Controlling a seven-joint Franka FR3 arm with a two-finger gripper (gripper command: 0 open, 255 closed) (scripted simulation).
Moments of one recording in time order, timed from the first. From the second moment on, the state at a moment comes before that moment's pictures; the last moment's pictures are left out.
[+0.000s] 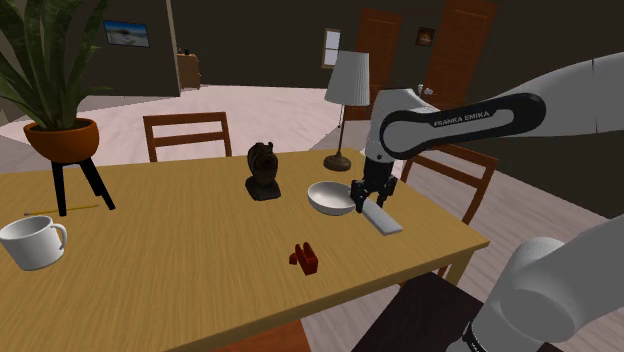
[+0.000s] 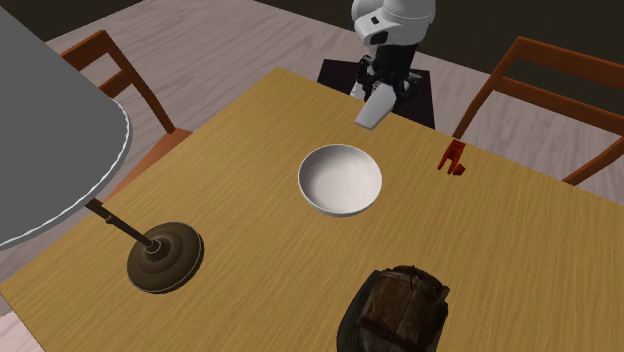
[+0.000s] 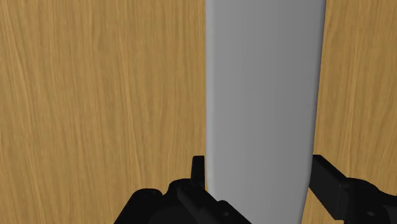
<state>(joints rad) -0.03 -0.48 0.02 -2.51 0.00 2.01 0.36</state>
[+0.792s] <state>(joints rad) 0.00 -0.50 0.06 -2.64 0.03 2.13 0.42</state>
